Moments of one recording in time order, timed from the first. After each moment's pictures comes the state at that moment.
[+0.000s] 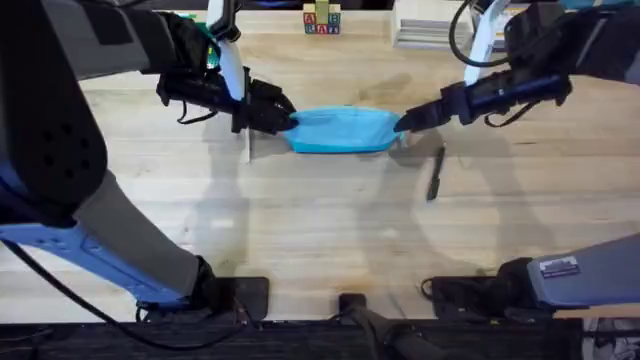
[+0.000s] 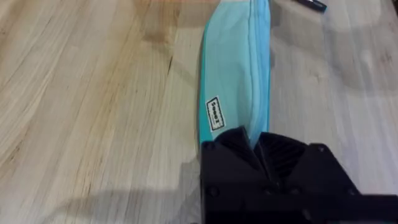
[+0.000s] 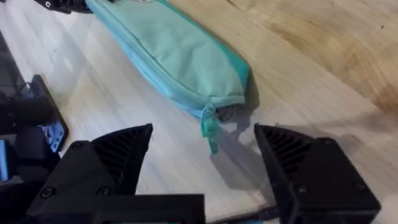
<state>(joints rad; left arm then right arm) 0.07 1.86 1.16 -0.89 1.04 1.46 -0.06 1.68 1.08 -0.81 -0.81 -0.51</state>
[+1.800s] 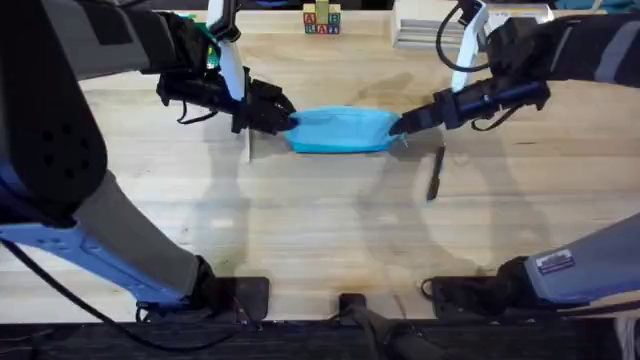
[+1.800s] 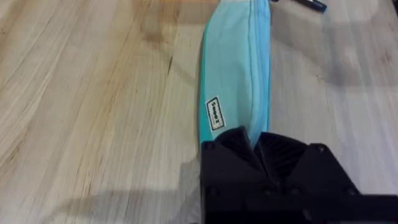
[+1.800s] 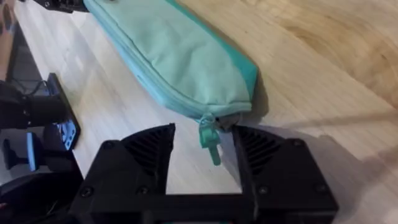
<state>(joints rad) 0.07 1.86 1.16 -0.89 1.04 1.46 -0.04 1.78 1.08 -0.79 -0.86 -0.51</state>
